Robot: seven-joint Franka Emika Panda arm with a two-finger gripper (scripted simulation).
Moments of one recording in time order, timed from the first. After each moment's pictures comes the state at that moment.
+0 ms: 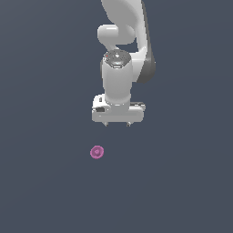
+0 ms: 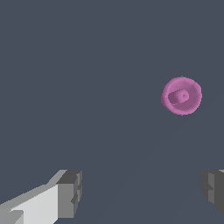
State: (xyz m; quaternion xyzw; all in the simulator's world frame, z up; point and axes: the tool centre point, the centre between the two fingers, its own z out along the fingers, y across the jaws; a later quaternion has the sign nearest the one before) arm 0.008 0.005 0.180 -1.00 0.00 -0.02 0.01
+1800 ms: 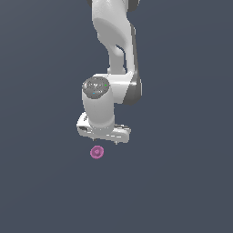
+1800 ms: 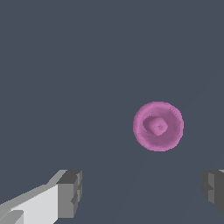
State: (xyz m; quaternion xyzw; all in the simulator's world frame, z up) arm 0.063 -0.049 0.136 -1.00 0.09 -0.01 0.01
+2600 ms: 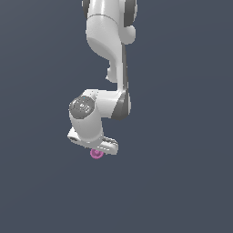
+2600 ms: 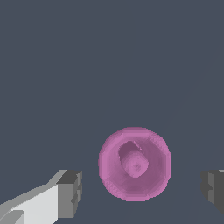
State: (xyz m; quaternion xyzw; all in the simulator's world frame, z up) arm 0.084 -0.092 0.090 -0.99 0.14 0.00 0.00
